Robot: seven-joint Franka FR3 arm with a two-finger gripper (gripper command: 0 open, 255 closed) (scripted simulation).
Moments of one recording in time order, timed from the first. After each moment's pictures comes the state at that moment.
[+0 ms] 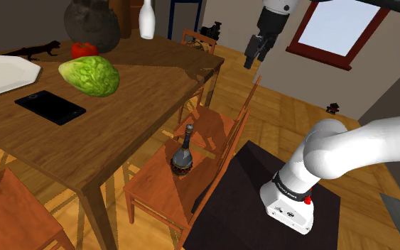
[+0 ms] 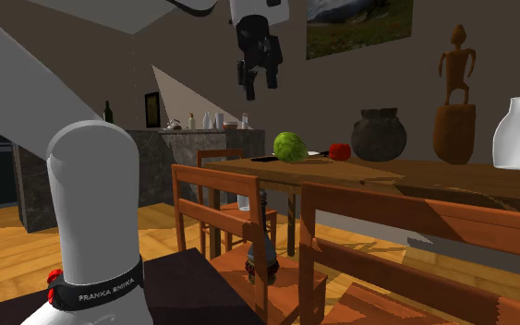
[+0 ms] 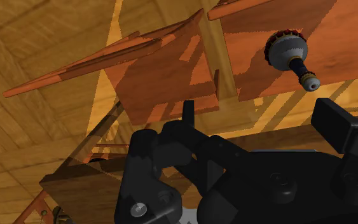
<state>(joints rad) 0.02 -0.77 0.02 -2.28 -0.12 1.58 0.08</state>
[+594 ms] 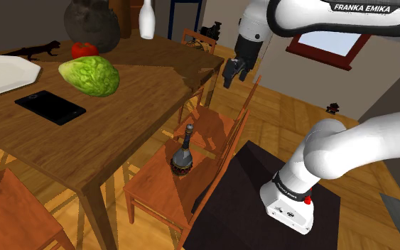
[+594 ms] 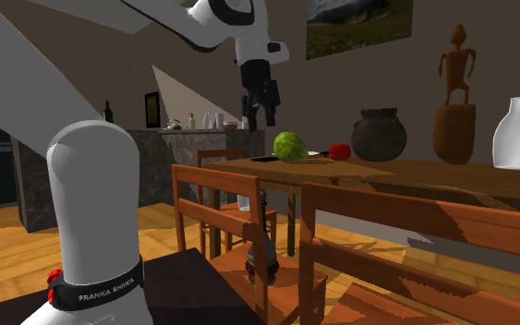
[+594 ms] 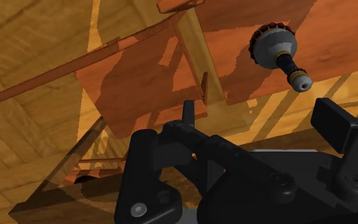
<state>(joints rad) 0.03 -0.70 0.08 -2.43 -0.06 1.78 0.21</state>
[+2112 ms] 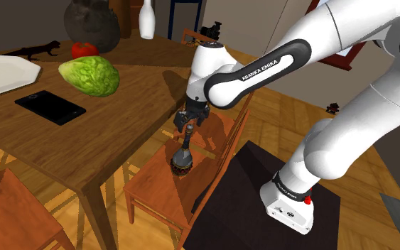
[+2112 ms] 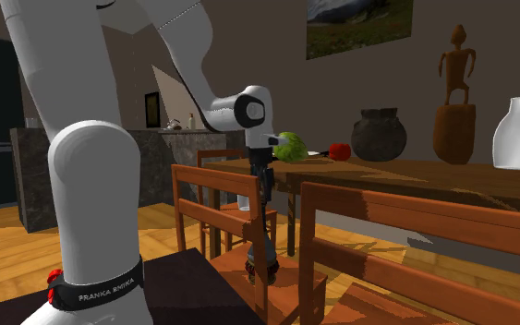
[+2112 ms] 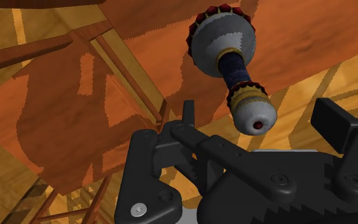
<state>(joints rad) 0.04 -0.17 0.25 -2.56 0.02 2.44 0.54</state>
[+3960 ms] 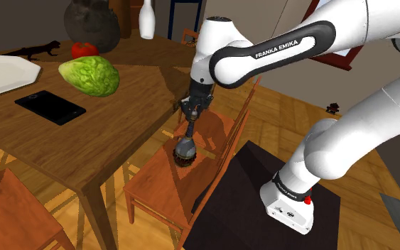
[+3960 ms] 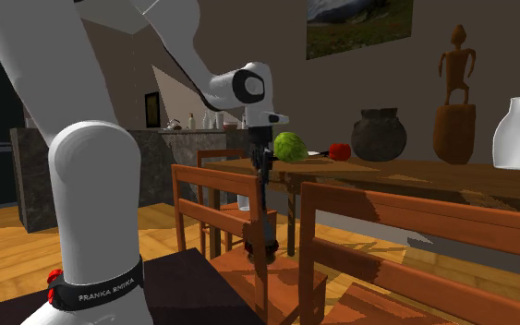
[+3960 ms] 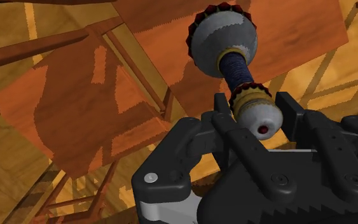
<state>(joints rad) 0.05 -0.29 0.23 -2.49 0.05 2.25 0.51</state>
